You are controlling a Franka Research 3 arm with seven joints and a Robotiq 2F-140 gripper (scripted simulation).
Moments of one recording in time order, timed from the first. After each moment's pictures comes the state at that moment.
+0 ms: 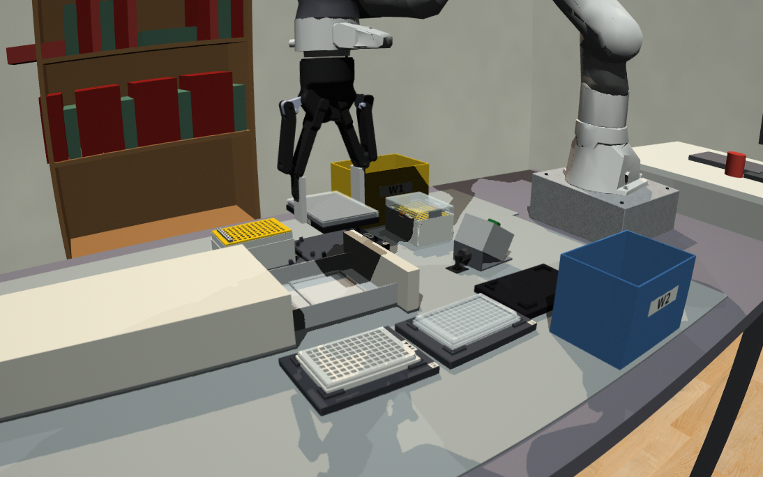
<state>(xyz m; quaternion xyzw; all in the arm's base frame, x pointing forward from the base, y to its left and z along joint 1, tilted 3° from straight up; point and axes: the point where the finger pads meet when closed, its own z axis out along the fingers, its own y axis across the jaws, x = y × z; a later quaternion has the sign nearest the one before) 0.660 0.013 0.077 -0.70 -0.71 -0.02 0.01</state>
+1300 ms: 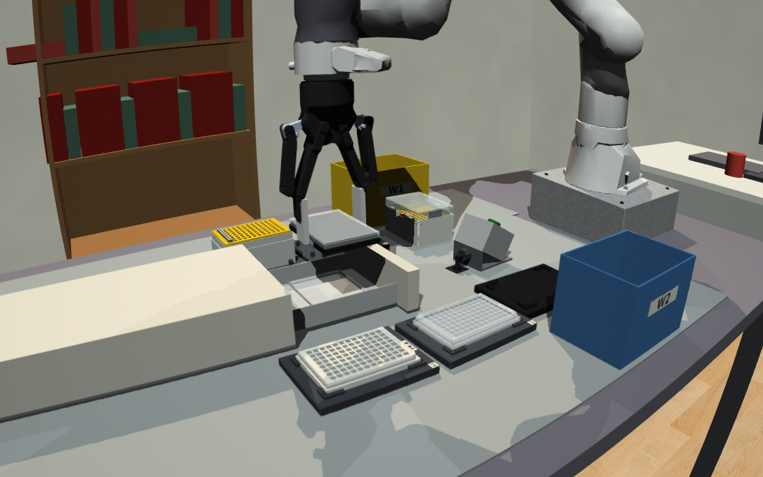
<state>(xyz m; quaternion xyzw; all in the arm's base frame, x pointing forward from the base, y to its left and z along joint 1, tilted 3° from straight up) 0.657 0.011 0.045 -0.71 -0.71 -0.02 0.02</state>
